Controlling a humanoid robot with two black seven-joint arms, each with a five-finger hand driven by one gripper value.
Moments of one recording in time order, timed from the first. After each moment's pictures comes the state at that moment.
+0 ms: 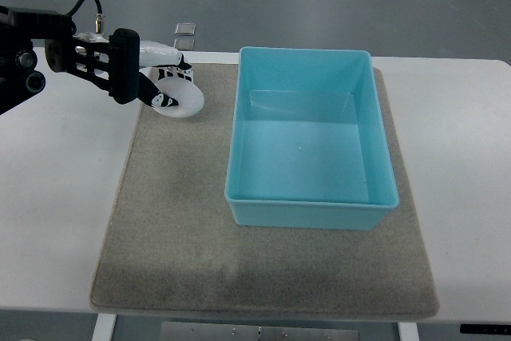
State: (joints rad) left arm -1.18 0.70 -0.26 -1.14 1.49 -0.37 -0.23; right arm -0.01 0.00 0.03 0.10 -0.12 0.20 0.03
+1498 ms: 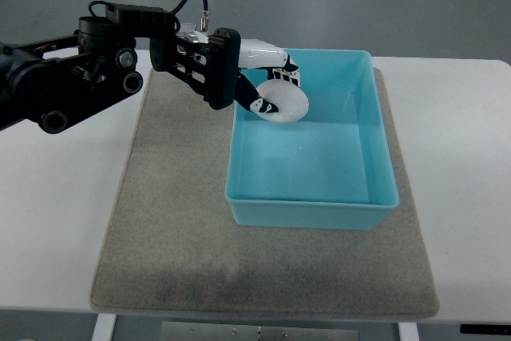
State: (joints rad) left arm -1.22 0.41 -0.32 -1.13 1.48 -0.32 -0.23; right arm -0.01 0.00 0.03 0.10 -0.12 0.20 0.03
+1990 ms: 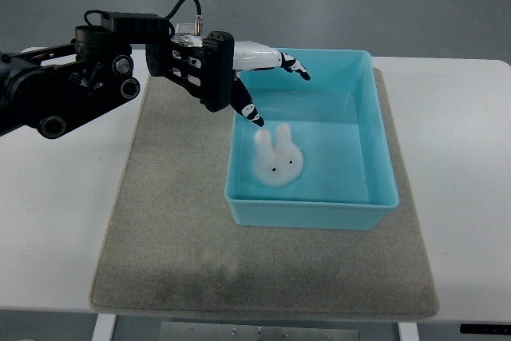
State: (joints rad) left arm -1.20 0.42 -0.33 -1.12 1.47 -0.31 -0.23; right arm -0.01 0.00 0.03 0.10 -0.12 0.20 0.03
